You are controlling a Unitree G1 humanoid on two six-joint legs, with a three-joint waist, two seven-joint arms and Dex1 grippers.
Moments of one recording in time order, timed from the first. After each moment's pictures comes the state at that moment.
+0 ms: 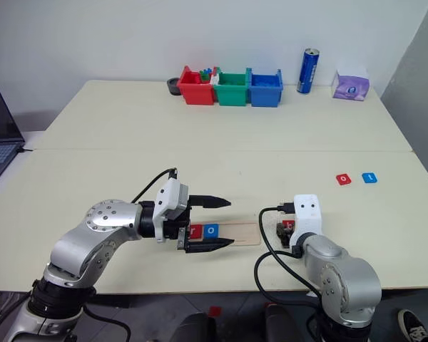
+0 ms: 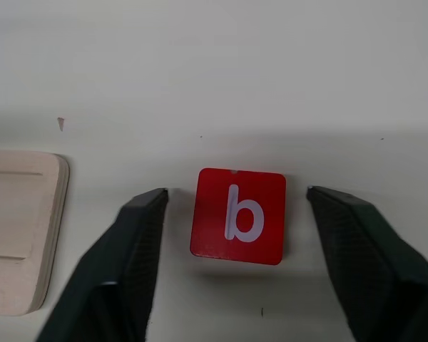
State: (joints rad) left arm -0.35 0.62 -0.15 -0.37 -0.46 0.51 -1.09; right arm -0.23 -0.02 -0.06 -0.78 0.18 1.60 -0.07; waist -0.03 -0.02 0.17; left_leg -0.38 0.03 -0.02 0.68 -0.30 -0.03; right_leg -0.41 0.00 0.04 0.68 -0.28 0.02
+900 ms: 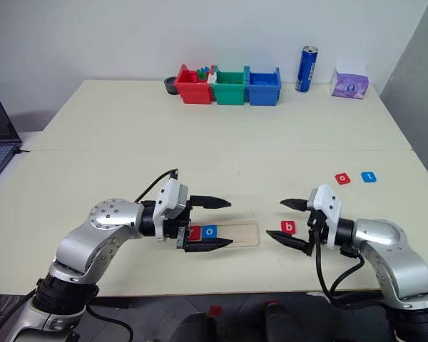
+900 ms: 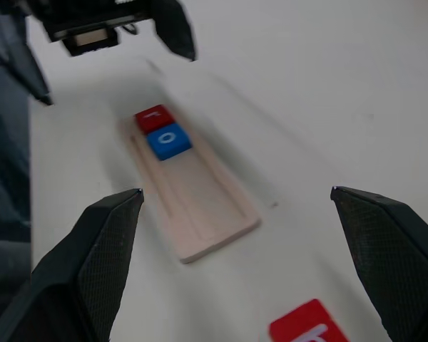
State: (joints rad) left arm -0.36 0.61 -0.16 -0.30 -0.46 0.45 -1.15; right arm -0.12 -0.63 -0.05 -0.40 0.41 0.50 1.06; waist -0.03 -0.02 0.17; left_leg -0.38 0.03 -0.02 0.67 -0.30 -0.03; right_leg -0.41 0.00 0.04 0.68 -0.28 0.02
